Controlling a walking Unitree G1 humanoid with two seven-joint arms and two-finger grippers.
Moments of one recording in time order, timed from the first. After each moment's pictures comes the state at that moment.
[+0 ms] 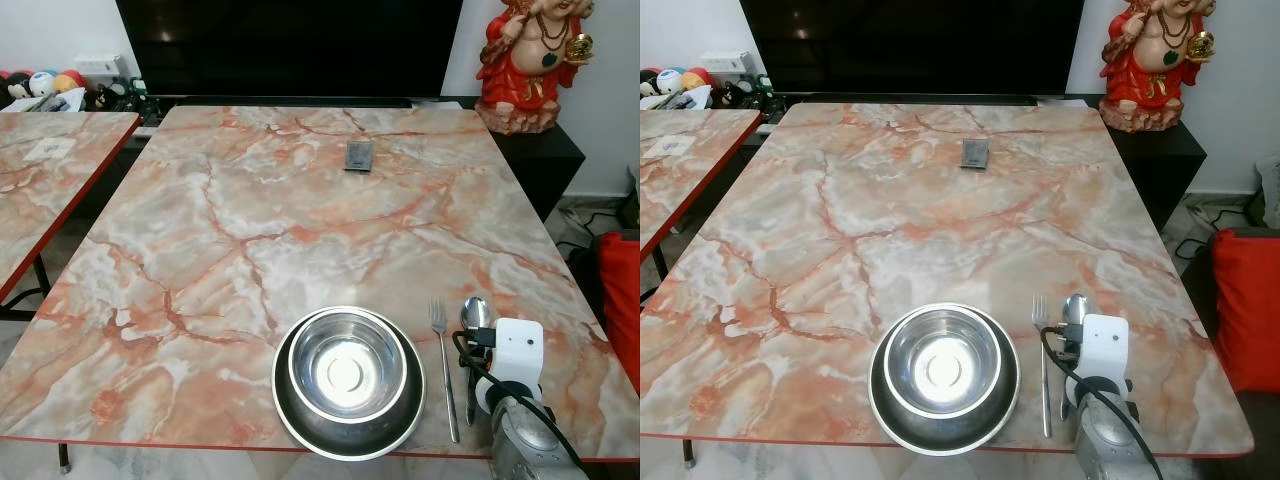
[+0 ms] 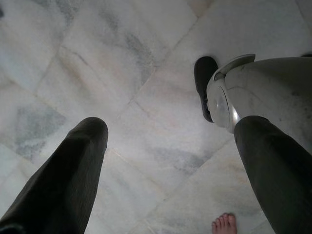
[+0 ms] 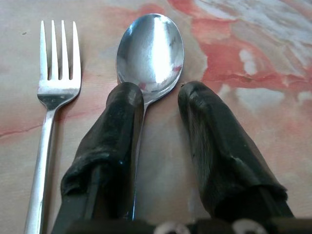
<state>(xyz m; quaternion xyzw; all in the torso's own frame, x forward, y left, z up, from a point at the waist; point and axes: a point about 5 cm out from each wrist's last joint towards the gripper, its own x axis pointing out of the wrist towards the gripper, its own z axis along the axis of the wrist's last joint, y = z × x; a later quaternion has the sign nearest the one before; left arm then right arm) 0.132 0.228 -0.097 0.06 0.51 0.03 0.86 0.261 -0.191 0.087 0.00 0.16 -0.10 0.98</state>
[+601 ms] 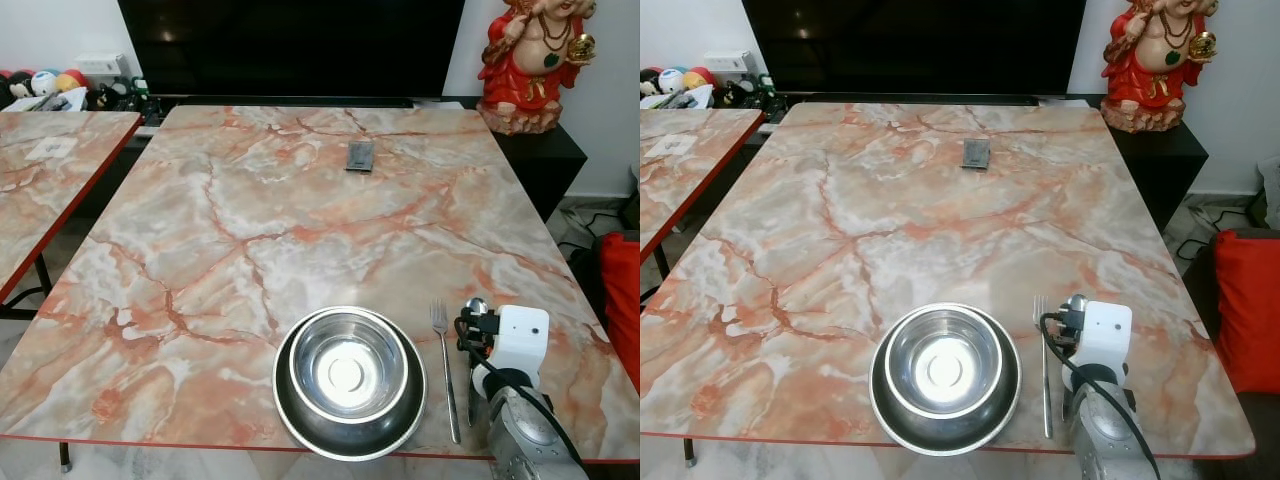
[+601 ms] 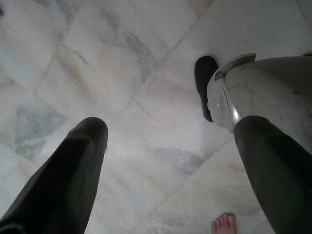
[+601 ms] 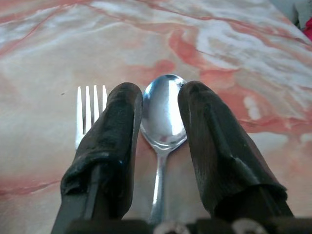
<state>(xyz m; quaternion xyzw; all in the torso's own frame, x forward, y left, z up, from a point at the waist) 0.132 0.228 -0.097 0.06 0.51 0.03 0.86 0.267 -0.185 0.105 0.02 0.09 -0.09 0.99</state>
